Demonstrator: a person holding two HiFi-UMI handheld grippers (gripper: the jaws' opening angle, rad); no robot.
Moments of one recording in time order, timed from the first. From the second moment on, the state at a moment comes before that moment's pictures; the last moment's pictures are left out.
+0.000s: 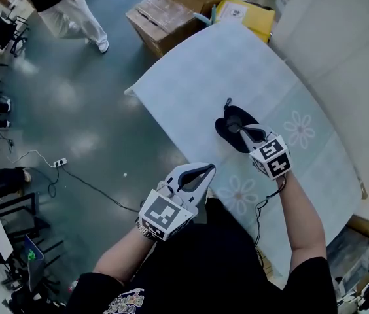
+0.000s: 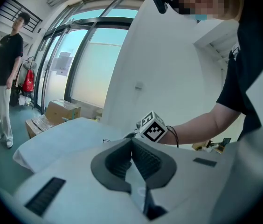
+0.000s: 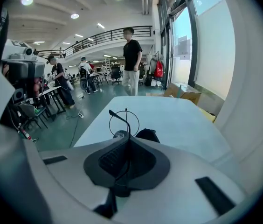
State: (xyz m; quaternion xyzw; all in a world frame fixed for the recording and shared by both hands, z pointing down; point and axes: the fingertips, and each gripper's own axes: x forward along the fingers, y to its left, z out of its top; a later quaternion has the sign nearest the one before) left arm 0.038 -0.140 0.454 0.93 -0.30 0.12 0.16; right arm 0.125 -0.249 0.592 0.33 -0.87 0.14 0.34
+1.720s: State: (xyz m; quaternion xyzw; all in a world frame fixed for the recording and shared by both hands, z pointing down) left arm 0.007 -0.163 0.473 0.92 -0.33 0.11 0.20; right arm 0.110 -0.259 0.684 0.25 -0.78 0.25 0.52
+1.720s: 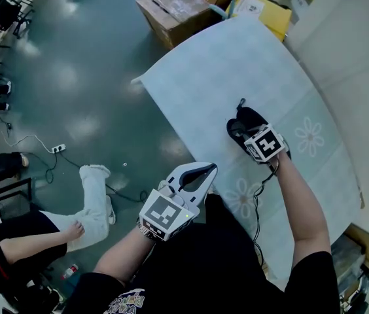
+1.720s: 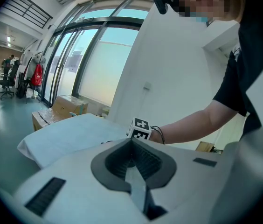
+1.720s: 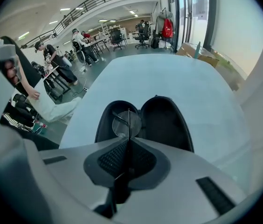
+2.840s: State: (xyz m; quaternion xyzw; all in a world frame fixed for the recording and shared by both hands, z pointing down) left arm -0.037 -0.137 0.438 0.94 -0.30 0.09 0.15; right arm 0.054 -0.246 0.553 0.35 -0.86 0.16 0.34
